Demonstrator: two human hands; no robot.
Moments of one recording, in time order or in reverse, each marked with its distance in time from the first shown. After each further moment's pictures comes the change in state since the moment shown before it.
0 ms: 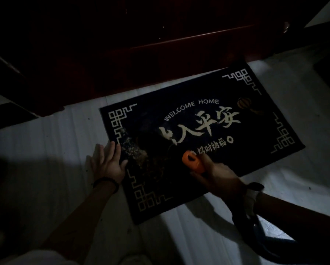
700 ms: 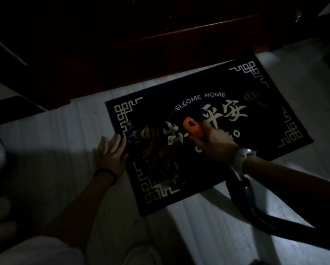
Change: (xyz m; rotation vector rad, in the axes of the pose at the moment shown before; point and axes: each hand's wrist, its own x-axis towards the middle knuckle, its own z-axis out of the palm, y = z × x) left_hand 0.003 -0.018 -0.008 -0.005 -0.074 0.104; right_hand 0.052 -0.015 -0.022 -0.010 0.180 -0.003
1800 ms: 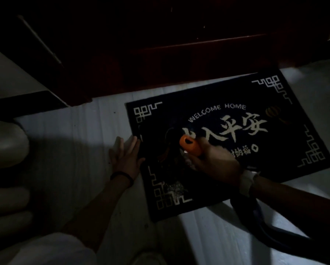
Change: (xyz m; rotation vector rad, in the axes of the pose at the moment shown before) left_hand 0.002 0.001 0.003 -0.018 0.024 -0.070; right_hand -0.005 -0.048 0.018 -0.163 0.009 -0.132
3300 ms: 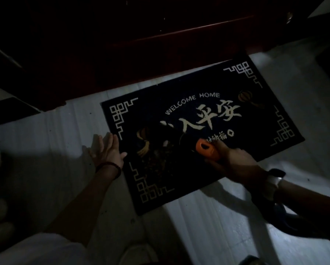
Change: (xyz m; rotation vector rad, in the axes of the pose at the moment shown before) left_hand 0.006 0.021 -0.016 0.119 -0.123 -0.131; right_hand -0.062 0.080 -0.021 0.061 -0.117 0.116
